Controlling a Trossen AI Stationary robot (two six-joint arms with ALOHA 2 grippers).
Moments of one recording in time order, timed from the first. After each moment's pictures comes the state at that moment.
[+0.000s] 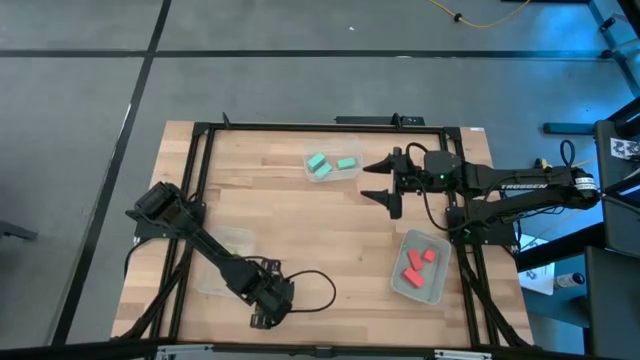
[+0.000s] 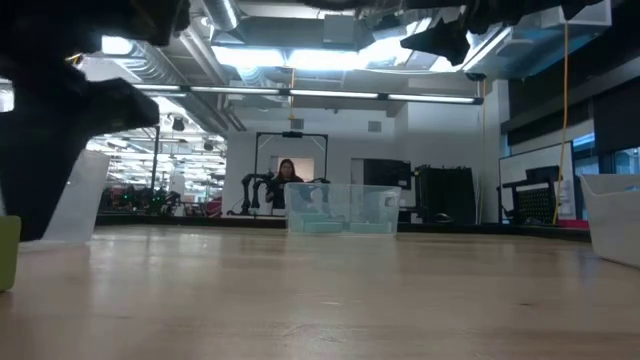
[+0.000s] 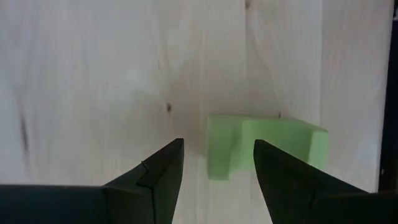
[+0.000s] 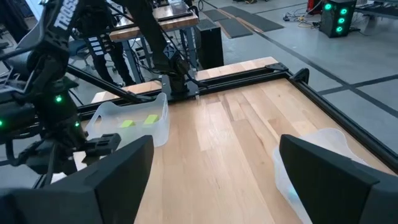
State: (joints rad) left arm -0.64 1.88 1.23 -0.62 -0.06 -0.58; right arm -0.07 0.99 0.75 0.01 0.03 0.17
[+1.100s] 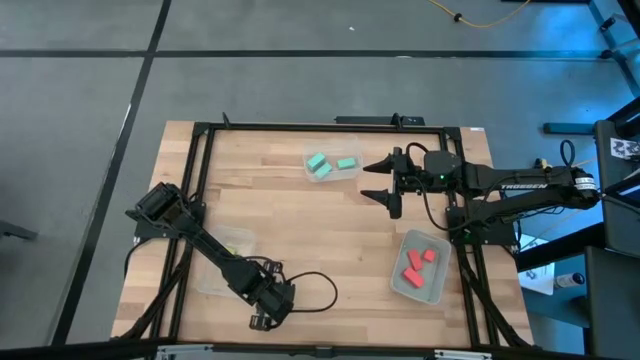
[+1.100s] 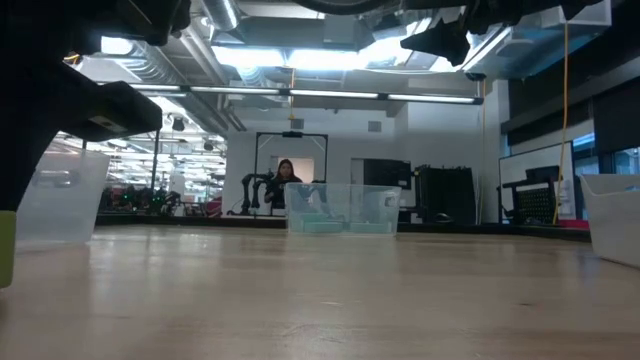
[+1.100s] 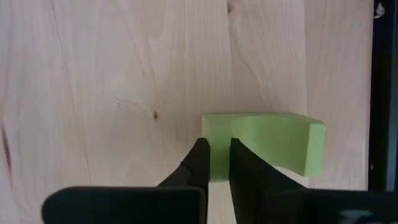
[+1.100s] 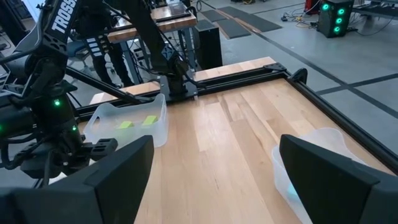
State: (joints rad) left arm -0.64 1.89 1.23 -0.61 -0.03 -0.54; right arm -0.07 0.99 0.75 0.01 0.04 0.18
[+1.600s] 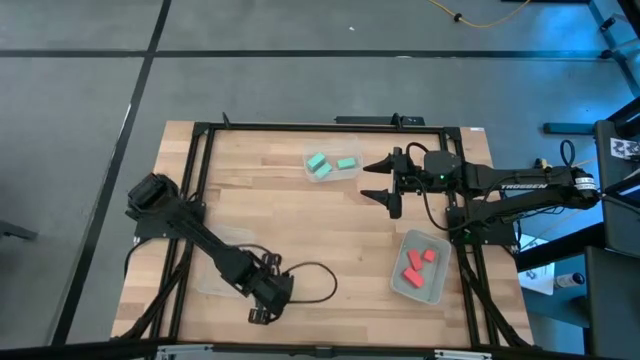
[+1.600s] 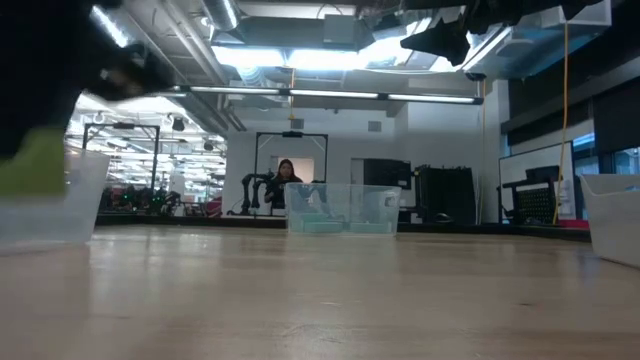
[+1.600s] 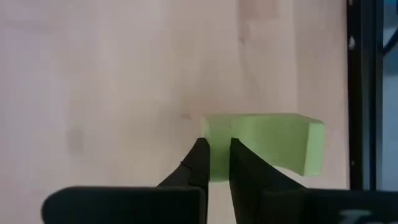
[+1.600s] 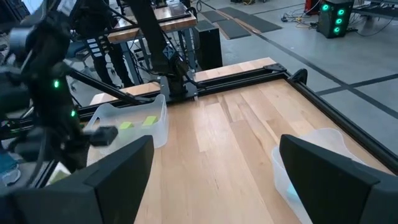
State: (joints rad) left arm -0.61 1.78 1.23 -0.64 -0.06 -0.53; right arm -0.07 0.99 0.75 0.01 0.03 0.18
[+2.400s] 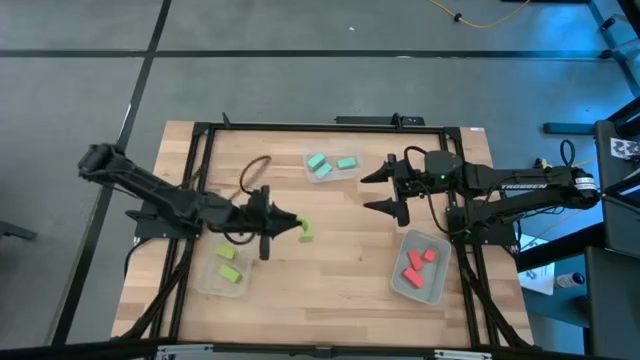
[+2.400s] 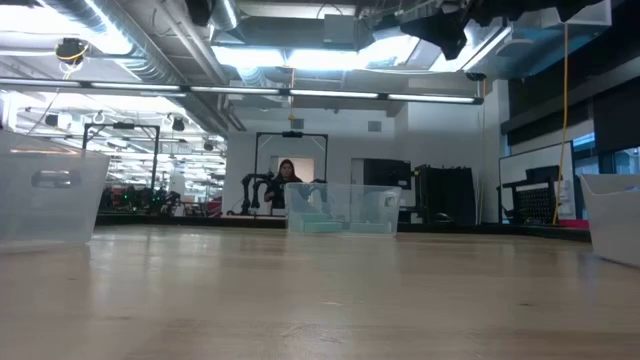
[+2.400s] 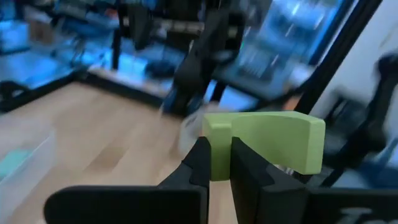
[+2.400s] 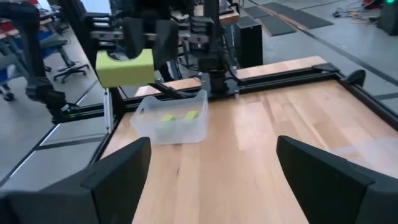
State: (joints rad) left arm -0.37 1.13 0.73 0.32 -0.47 -0.35; right arm -0.07 0.99 0.75 0.03 -0.16 0.18
